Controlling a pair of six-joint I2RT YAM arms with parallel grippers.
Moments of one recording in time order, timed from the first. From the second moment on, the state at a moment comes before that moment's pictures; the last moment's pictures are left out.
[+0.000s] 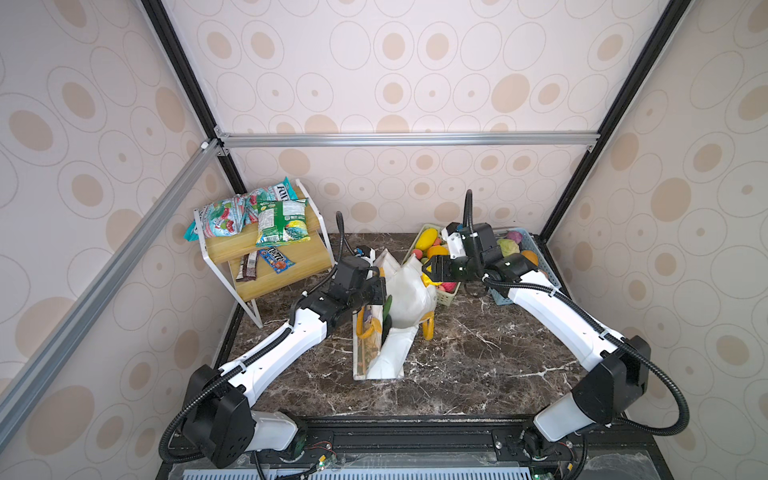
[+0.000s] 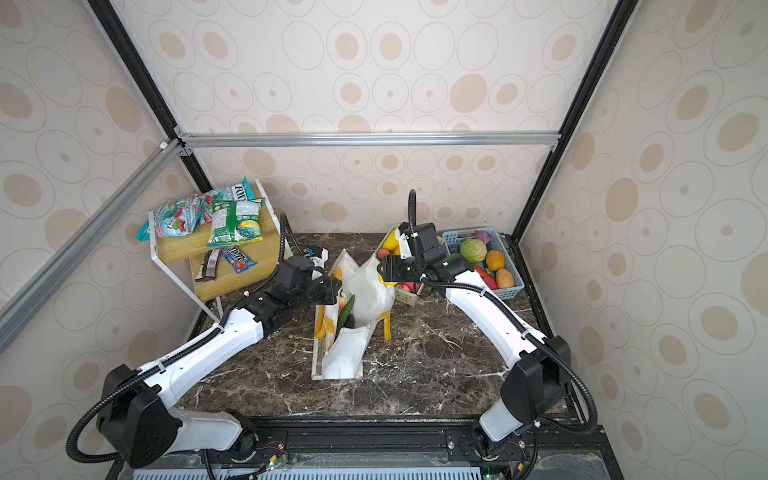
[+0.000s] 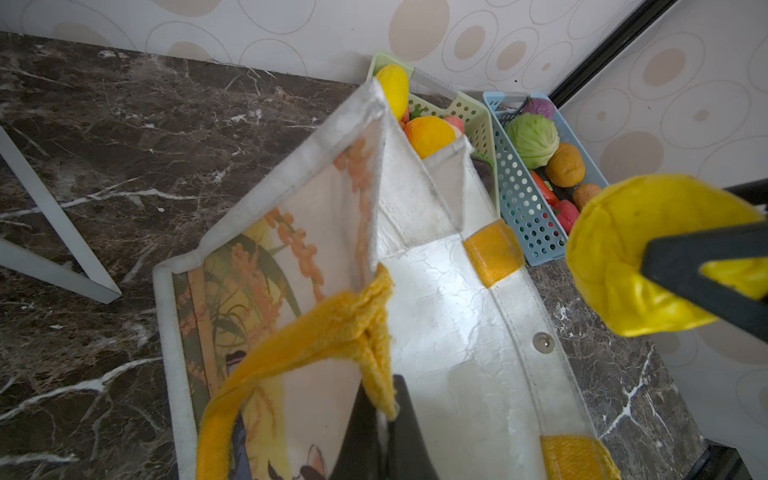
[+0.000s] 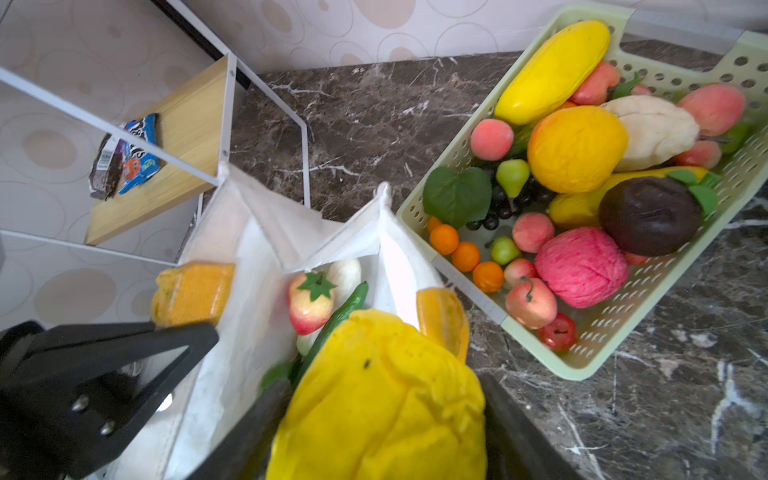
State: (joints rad) left arm -0.57 1.35 1.07 -0.30 0.01 -0.46; right arm 0.52 1.54 1.46 -0.63 -0.18 0.40
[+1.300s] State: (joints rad) left arm -0.58 1.36 1.10 -0.28 0.11 -0.48; right arm 0.72 1.63 1.25 -0.40 -0.26 0.40
